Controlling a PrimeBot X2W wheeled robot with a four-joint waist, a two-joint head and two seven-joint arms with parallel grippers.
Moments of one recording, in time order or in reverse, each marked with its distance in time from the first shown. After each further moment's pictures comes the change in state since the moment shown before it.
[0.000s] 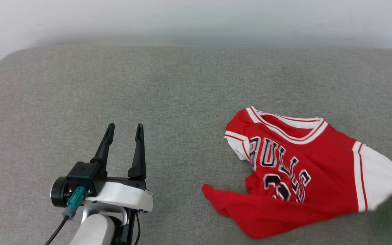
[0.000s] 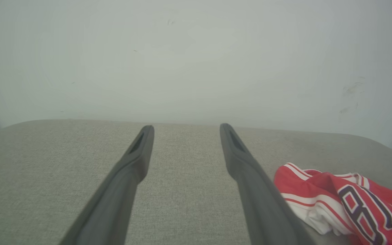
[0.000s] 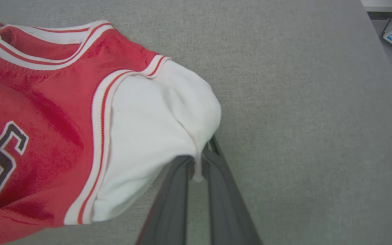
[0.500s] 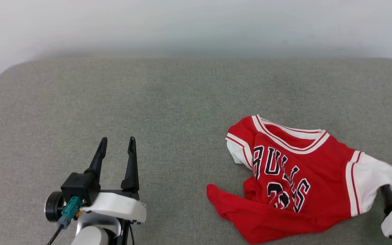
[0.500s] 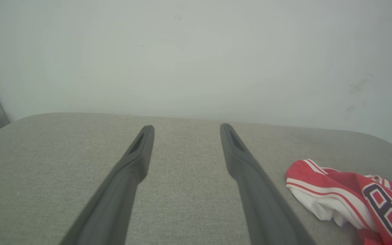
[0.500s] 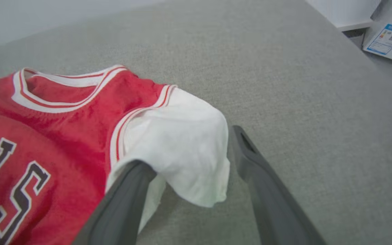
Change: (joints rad) left arm 0.053 0.020 0.016 -0.003 -0.018 0.030 0.016; right arm 0.040 0.085 -0.023 0.198 -0.004 0.000 -0.443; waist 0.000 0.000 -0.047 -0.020
